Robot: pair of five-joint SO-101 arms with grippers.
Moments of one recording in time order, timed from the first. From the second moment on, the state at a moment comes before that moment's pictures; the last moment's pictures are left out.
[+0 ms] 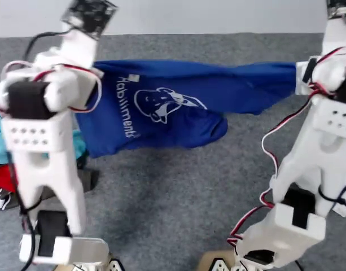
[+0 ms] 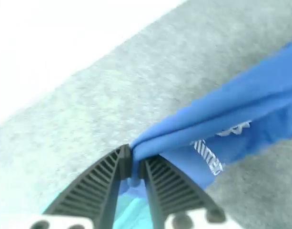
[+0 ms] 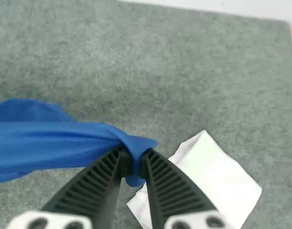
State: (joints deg) left arm -2.5 -3.5 -38.9 99.3 -19.0; right arm 15.8 8.7 -56.0 100.2 18.5
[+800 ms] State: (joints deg) left arm 0.0 -14.6 -45.4 99.4 -16.7; right arm 13.6 -12.7 -56.0 79.1 25.9
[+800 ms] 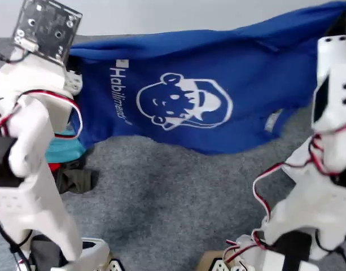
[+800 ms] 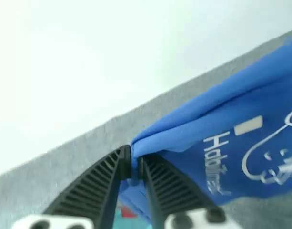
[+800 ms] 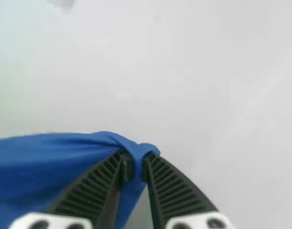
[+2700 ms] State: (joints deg) left arm 3.2 -49.5 6.5 80.4 -16.3; right arm 15.8 -22.2 -53.7 86.1 41.5
